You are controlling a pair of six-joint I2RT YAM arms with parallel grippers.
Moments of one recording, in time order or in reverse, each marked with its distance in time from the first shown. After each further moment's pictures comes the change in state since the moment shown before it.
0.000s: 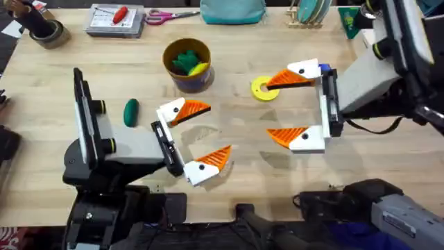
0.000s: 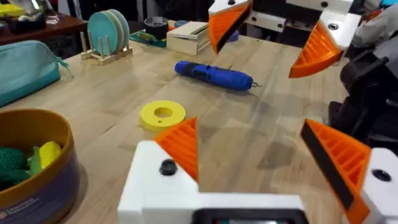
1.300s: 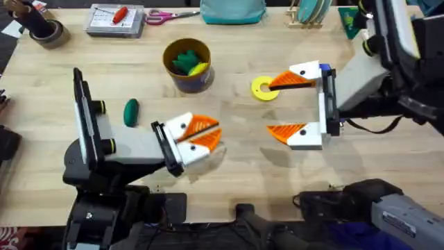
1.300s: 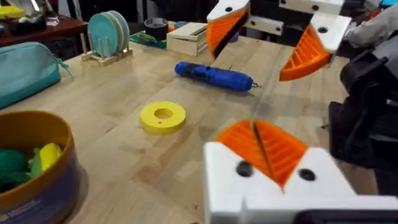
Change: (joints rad) left arm 0.000 0.000 0.000 0.000 0.001 0.003; right arm 0.000 0.006 0.000 0.003 0.057 0.044
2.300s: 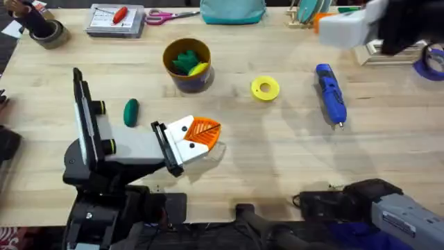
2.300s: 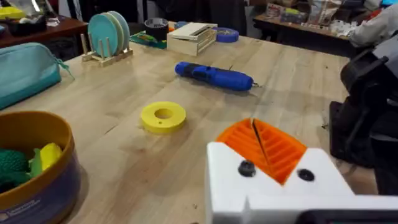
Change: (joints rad) left arm 0.000 0.000 0.000 0.000 0.000 0.004; right arm -0.001 0.009 0.479 -0.056 0.735 0.746
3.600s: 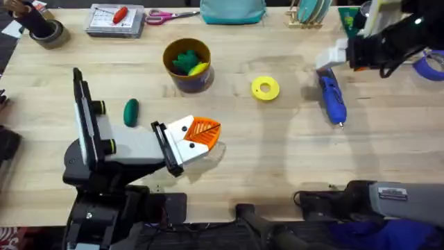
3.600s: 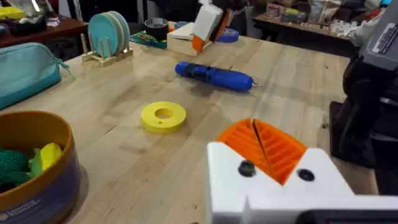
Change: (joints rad) left arm 0.000 0.000 0.000 0.000 0.000 0.000; right arm -0.287 0.485 -0.040 -0.097 0.111 0.079
